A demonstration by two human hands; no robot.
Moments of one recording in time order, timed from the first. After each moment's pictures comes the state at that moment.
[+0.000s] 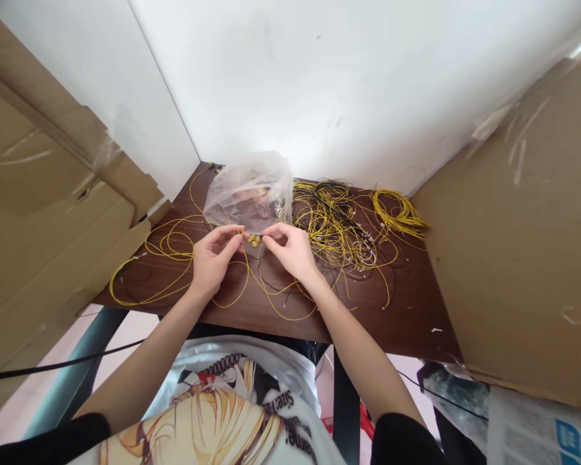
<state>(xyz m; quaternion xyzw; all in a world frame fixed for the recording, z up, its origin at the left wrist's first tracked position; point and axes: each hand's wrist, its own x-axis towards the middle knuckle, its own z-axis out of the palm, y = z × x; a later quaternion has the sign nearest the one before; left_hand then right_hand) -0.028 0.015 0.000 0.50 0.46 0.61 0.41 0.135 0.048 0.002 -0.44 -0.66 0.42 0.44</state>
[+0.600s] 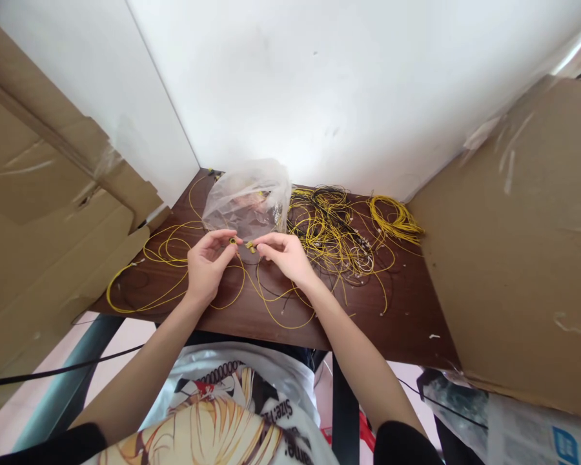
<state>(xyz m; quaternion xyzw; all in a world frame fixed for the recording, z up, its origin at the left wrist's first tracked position) -0.030 0.013 0.002 0.49 0.46 0.63 0.39 0.132 0.048 0.004 -0.41 -0.65 0.49 0.41</state>
